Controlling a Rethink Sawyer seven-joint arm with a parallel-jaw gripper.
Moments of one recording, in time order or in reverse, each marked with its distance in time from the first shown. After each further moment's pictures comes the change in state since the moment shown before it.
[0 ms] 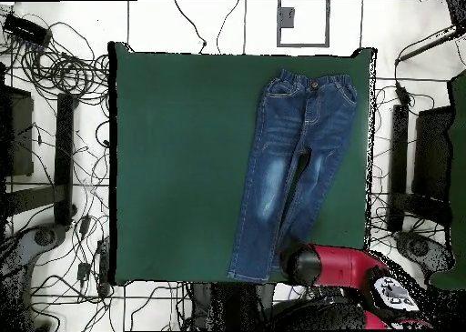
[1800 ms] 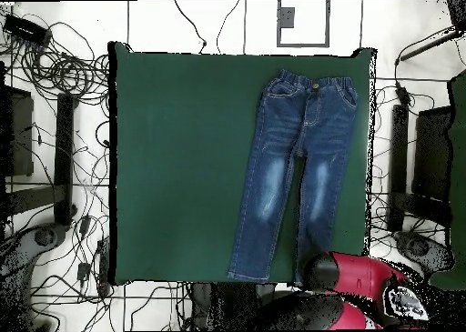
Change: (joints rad) arm 0.036 0.026 -0.162 -0.062 0.014 0.000 0.000
